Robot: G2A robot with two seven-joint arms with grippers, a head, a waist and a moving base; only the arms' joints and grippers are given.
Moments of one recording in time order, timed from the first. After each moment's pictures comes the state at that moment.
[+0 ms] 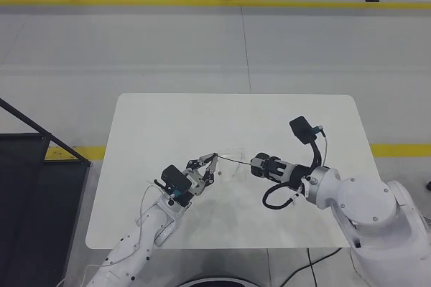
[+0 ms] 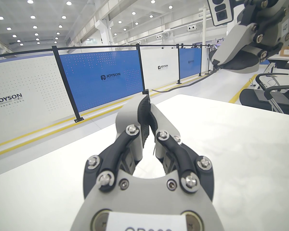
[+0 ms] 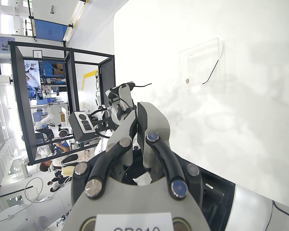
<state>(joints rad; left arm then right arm) 1.27 -1.25 -1.06 -1.50 1.47 -0.16 0.66 -1.04 -1.01 1.21 -2.15 -0.11 0.74 0.86</state>
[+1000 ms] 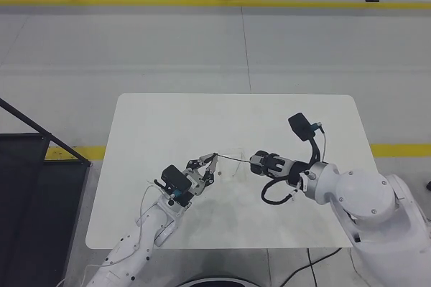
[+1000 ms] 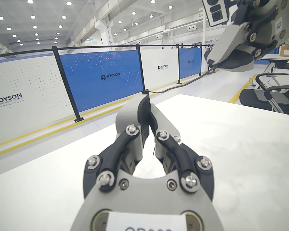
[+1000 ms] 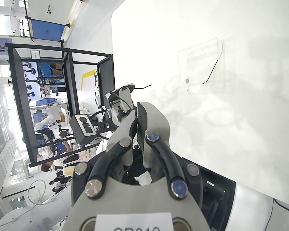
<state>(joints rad) 1.27 -1.25 -1.06 -1.50 1.47 -0.16 0.66 -0.99 -1.01 1.18 -2.13 -0.09 0.77 0.87</state>
